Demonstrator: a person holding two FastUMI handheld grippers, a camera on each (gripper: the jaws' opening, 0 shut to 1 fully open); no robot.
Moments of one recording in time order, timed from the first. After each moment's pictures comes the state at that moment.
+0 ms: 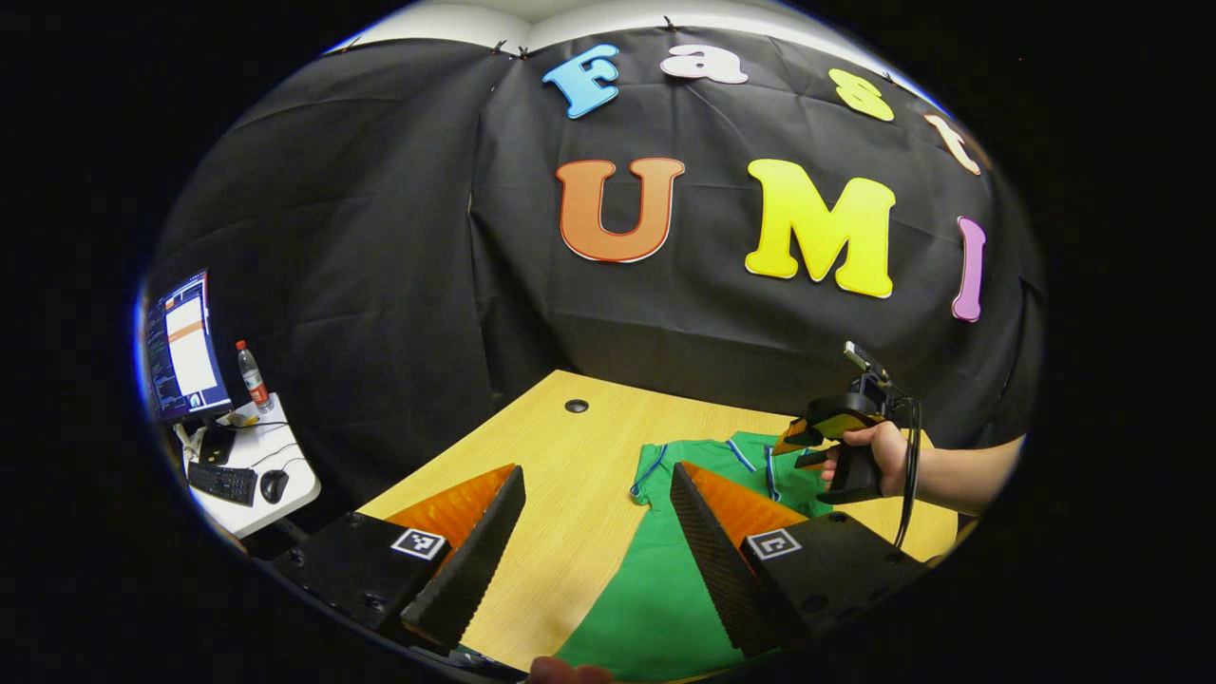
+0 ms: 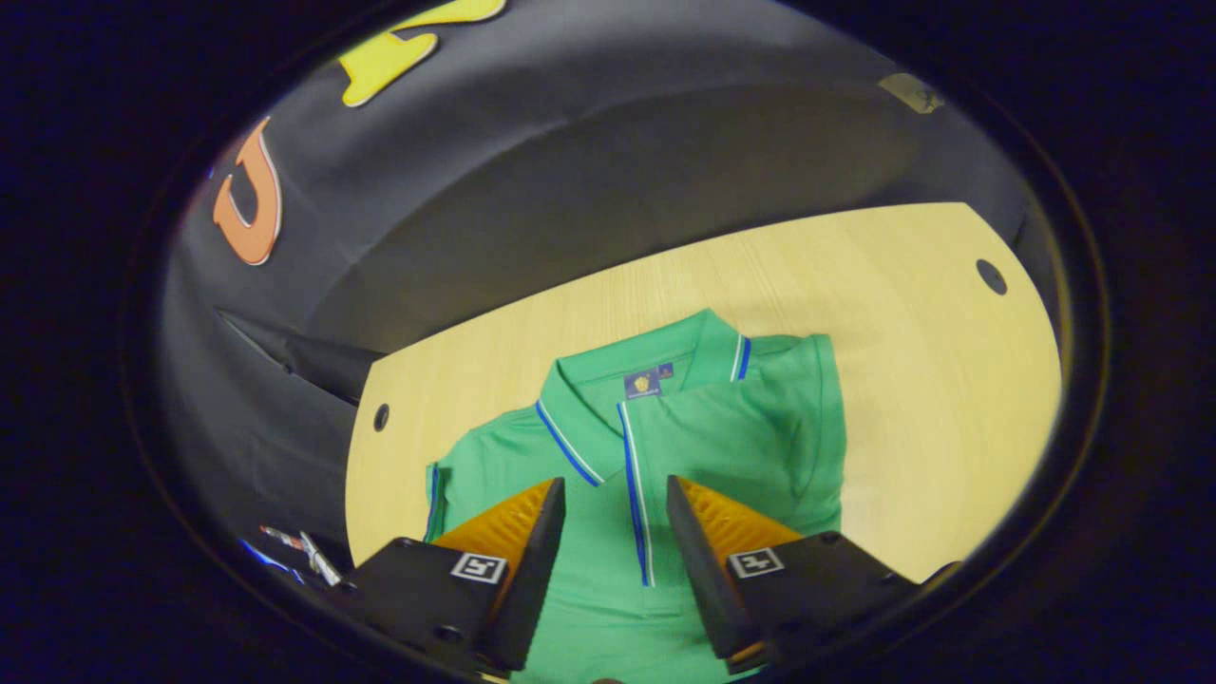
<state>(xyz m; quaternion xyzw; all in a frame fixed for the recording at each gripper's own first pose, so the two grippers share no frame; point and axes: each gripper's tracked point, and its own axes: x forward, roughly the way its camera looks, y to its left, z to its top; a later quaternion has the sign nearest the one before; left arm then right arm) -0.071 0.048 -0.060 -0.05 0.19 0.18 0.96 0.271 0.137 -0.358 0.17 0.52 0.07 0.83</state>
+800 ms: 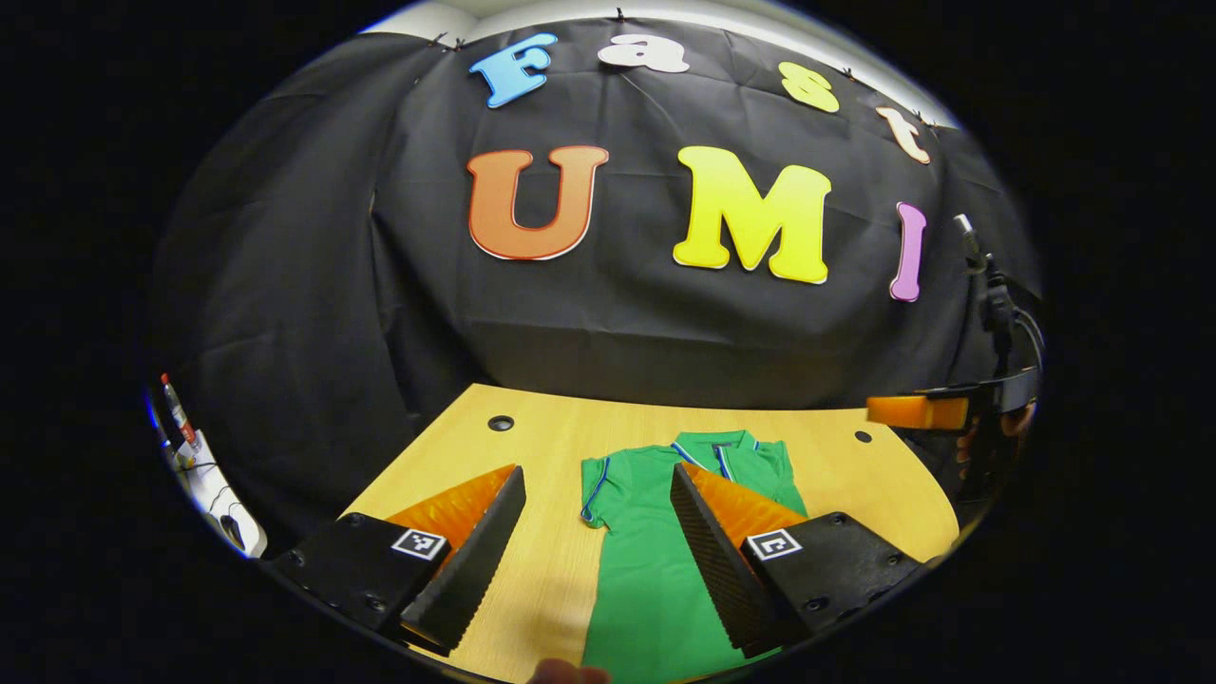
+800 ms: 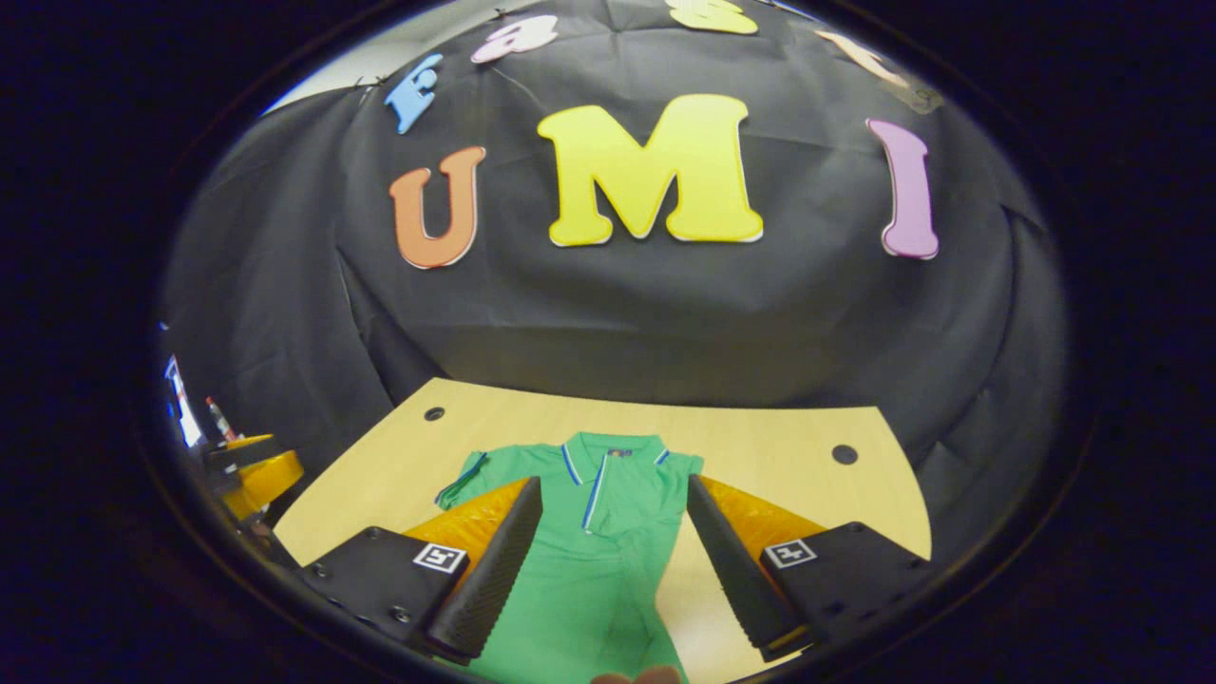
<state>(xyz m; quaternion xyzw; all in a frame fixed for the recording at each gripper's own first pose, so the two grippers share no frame) -0.049 0.027 -0.067 -0.03 0.20 0.02 0.98 0.123 0.049 -0.139 0.00 0.29 0.13 0.95</state>
